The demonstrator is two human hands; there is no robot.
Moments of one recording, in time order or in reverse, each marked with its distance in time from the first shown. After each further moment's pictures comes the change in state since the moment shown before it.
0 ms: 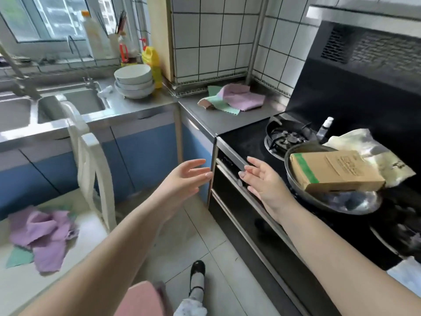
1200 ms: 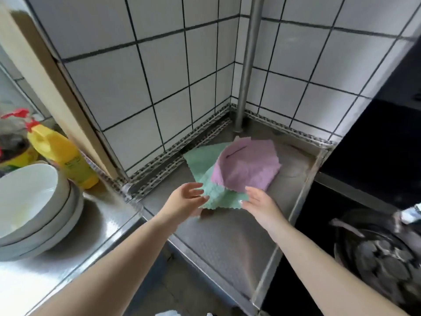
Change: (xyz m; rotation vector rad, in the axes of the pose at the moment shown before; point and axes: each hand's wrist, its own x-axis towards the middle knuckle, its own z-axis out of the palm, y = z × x) left_hand 0.670 0.066 -0.142 0.271 -0.171 -0.142; right_hand 0.618 0.013 0.006 -0.115 0.346 0.206
